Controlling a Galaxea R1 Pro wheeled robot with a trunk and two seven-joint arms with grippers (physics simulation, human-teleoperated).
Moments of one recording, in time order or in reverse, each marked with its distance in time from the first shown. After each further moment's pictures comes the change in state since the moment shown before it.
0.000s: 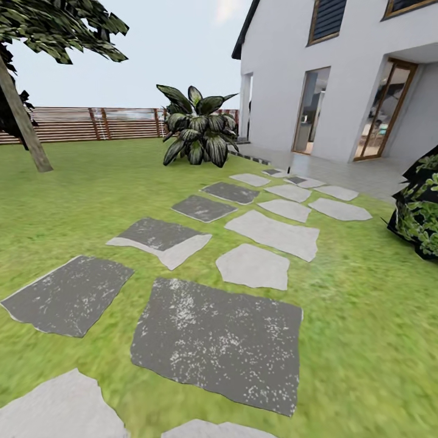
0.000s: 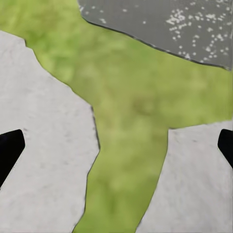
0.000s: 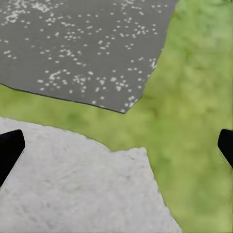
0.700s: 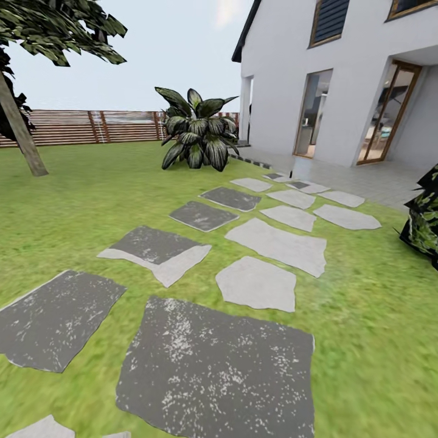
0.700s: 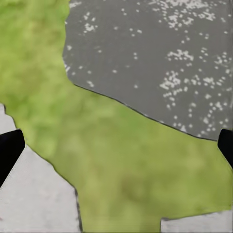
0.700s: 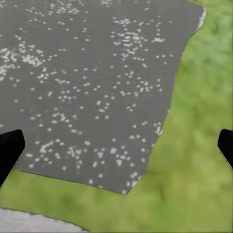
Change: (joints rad) left arm 0.000 0.000 0.000 0.000 -0.001 0.000 0.000; right arm 0.000 0.000 0.000 0.000 0.000 0.000 0.000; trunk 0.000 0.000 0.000
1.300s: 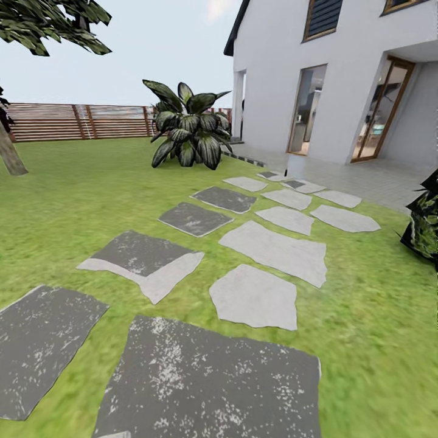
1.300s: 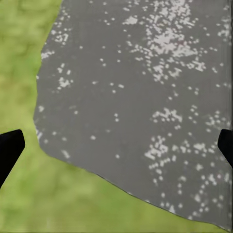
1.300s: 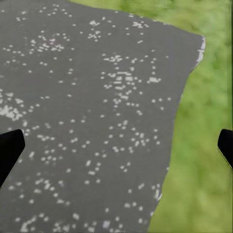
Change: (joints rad) left arm 0.000 0.000 -0.001 0.000 0.000 0.000 0.000; right arm 0.000 0.000 0.000 0.000 0.000 0.000 0.000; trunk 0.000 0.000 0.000
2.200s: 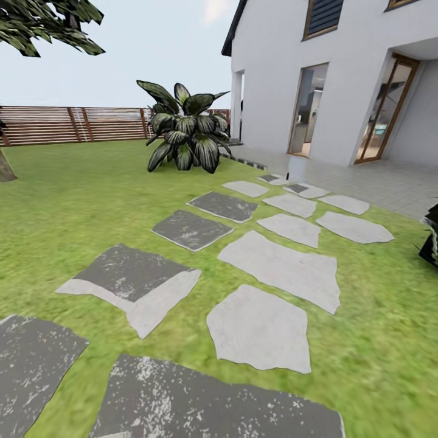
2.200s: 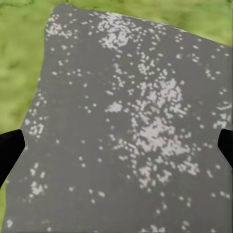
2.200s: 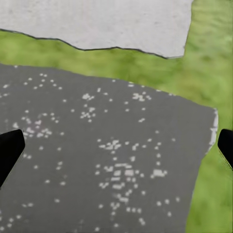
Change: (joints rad) left arm 0.000 0.000 0.000 0.000 0.000 0.000 0.000; right arm 0.000 0.000 -0.001 -0.001 0.001 0.000 0.000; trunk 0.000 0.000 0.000
